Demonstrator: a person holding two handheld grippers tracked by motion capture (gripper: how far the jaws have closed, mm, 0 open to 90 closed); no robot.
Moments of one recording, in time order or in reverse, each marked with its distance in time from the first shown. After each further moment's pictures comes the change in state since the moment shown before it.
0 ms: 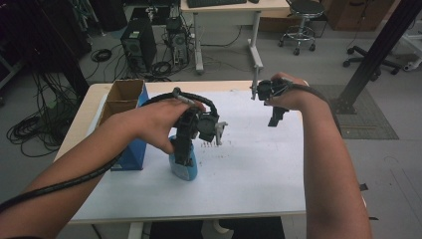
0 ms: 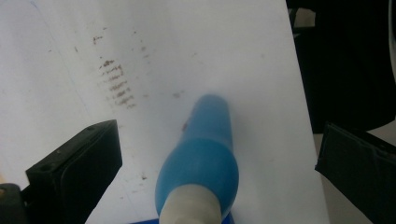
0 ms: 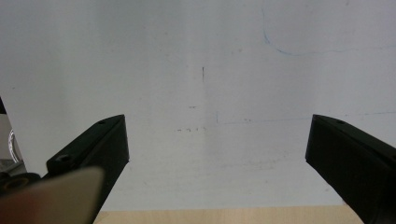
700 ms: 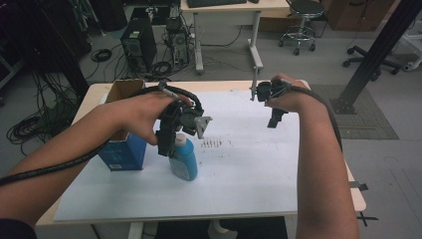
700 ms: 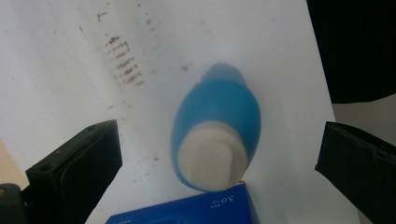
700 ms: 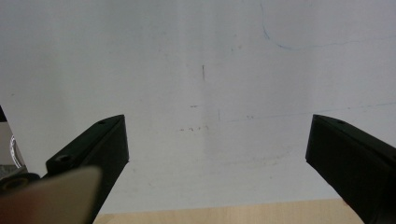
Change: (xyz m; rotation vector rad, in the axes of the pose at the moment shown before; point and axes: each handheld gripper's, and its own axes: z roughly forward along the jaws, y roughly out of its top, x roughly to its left) left arm 0.008 -0.038 0.001 0.004 0.017 0.062; right arm 0.004 0.001 0.001 0.009 -0.012 0.042
